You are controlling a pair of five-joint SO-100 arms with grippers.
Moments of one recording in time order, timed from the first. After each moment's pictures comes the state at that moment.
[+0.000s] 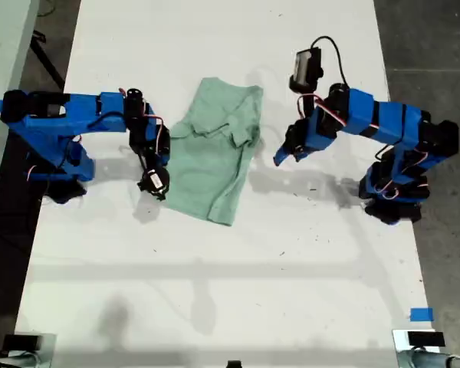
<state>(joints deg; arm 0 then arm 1) -14.2 91.5 99.1 81.7 7.0 9.3 105.4 88.2 91.6 -22.6</state>
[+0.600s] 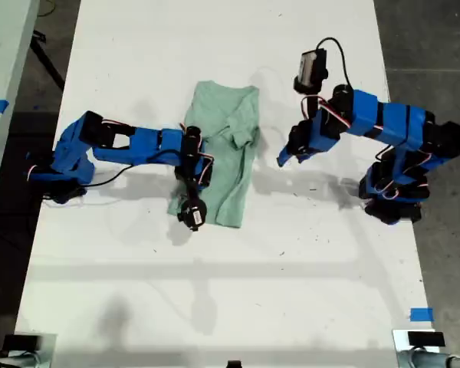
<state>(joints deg) -4.0 44.9 45.2 93.5 8.0 8.9 108.1 91.1 91.1 -20.9</state>
